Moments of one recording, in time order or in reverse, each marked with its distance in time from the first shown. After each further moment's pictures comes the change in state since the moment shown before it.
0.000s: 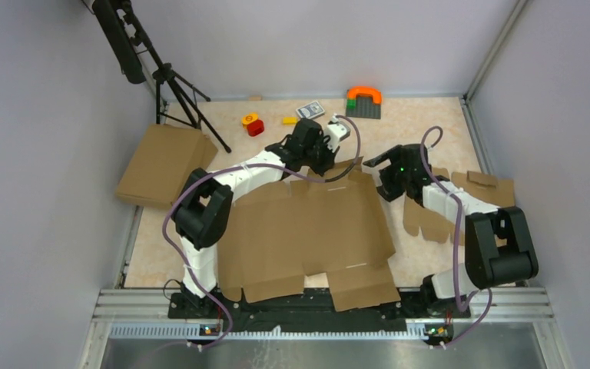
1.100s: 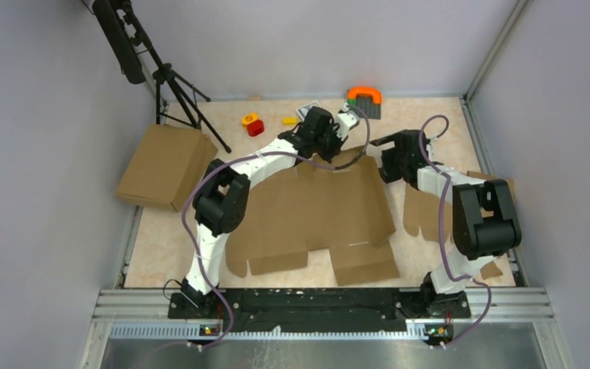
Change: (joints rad) left arm 0.011 0.213 0.323 -0.096 -0.044 0.074; right arm -0.046 0.228 0.171 0.124 0.089 0.122
